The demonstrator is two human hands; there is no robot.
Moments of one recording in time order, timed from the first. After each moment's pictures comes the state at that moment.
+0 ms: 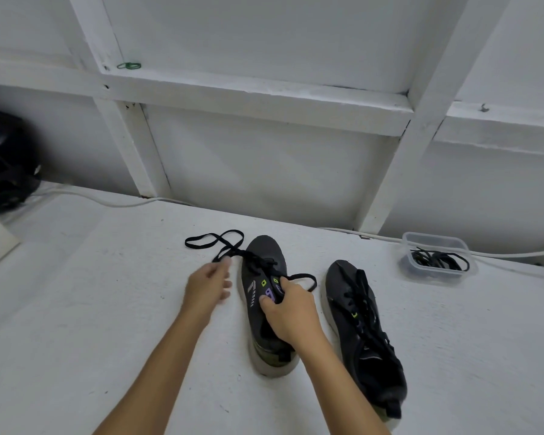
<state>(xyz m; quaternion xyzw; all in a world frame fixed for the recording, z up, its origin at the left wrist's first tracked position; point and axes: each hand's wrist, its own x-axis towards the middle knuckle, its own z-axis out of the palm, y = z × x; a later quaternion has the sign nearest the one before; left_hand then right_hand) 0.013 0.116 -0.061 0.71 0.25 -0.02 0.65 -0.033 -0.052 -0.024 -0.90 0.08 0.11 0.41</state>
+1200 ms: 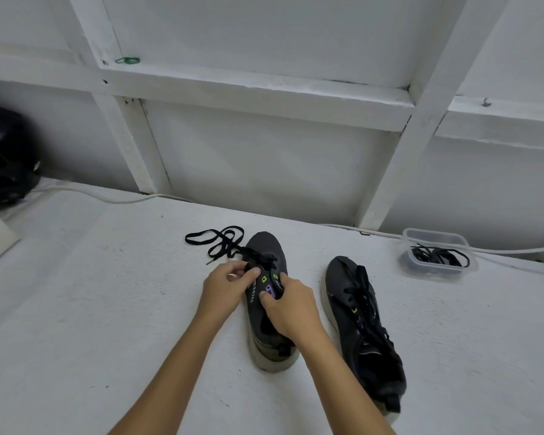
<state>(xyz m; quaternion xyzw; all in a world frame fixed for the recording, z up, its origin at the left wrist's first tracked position) 0.003 0.095 -0.072 0.81 0.12 -0.01 0.57 -0.033 -0.053 -0.024 -0.91 0.07 0.11 0.40</state>
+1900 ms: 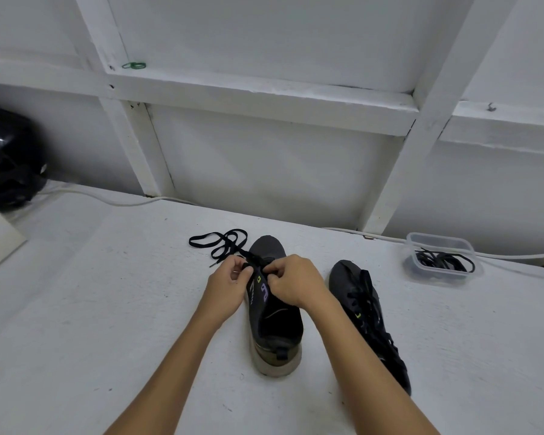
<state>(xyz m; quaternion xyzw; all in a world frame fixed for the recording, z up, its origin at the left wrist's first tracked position) 0.008 0.101 -0.064 0.82 0.08 -0.01 0.57 0.016 -0.061 -0.002 -0.94 -0.02 0.16 0.31</state>
